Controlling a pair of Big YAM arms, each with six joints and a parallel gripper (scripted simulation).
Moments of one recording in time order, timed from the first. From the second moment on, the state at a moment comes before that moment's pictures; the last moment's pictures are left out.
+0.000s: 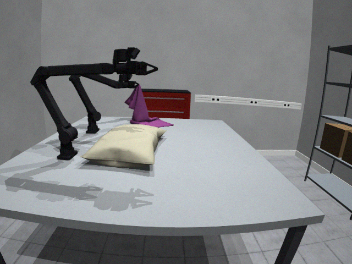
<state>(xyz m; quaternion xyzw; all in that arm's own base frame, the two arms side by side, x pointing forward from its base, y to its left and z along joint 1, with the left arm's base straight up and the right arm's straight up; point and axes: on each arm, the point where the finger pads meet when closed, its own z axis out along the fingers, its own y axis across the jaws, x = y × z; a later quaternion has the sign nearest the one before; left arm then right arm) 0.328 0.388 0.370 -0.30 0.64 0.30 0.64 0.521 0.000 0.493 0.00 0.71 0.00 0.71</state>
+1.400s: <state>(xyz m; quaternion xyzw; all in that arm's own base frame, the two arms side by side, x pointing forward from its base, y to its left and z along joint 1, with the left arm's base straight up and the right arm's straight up) 0.296 0.388 0.304 -0.31 0.63 0.32 0.64 0.521 0.000 0.493 0.00 0.71 0.00 0.71</state>
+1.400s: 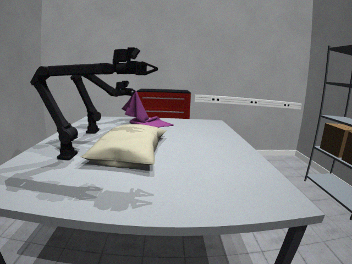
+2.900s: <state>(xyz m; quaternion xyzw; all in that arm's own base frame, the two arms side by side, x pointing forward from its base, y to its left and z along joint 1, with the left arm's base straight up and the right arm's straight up) 0.245 0.388 0.199 -0.34 0.62 0.34 0.62 0.521 0.000 0.493 0.00 0.71 0.00 0.71</state>
